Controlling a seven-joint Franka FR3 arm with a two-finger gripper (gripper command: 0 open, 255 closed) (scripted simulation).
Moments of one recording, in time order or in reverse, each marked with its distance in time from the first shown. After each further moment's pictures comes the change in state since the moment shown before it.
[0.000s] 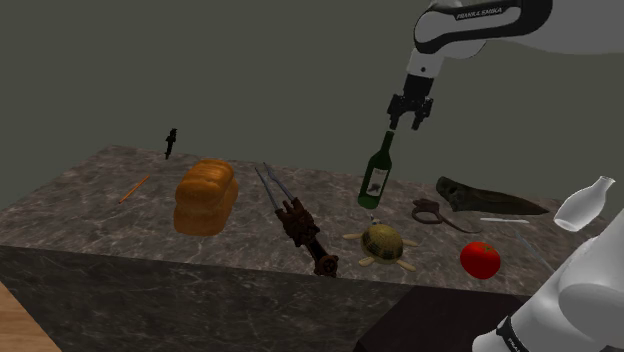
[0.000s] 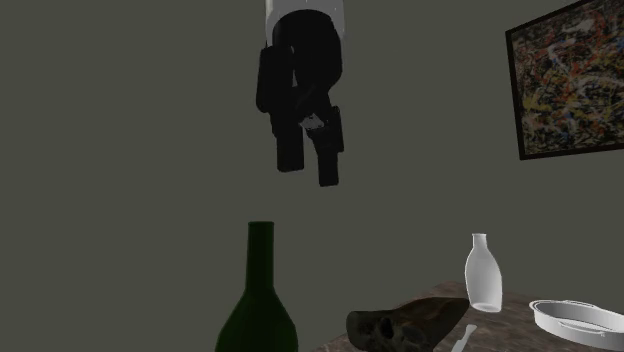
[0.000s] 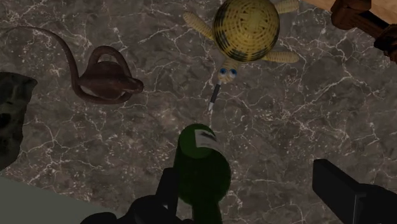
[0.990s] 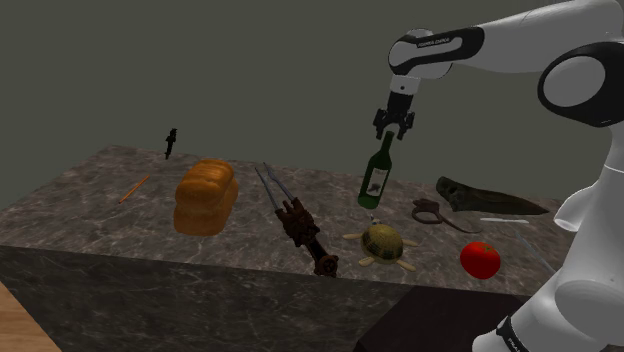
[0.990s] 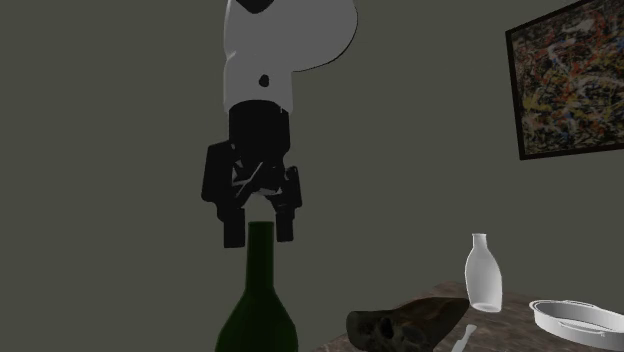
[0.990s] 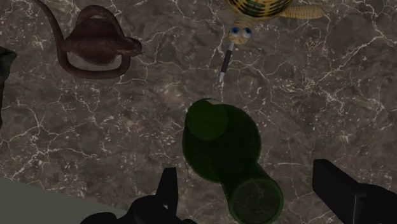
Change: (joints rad) arm -0.046 0.282 -0.024 0.194 0.071 0.044 -0.038
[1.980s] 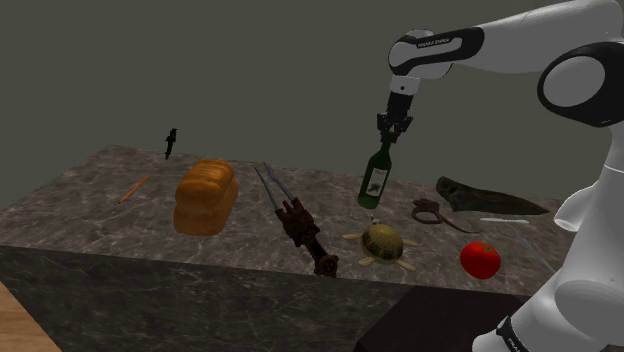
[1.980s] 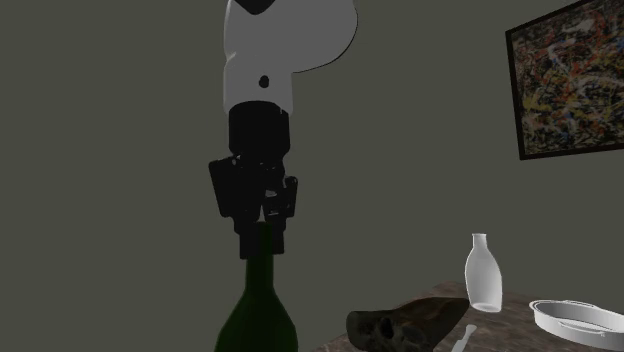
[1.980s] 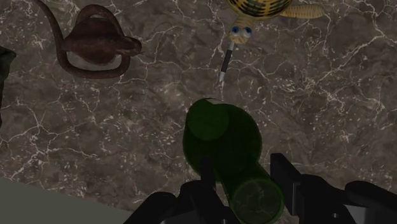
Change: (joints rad) arm 0.000 0.000 0.000 -0.002 0.000 0.003 0.000
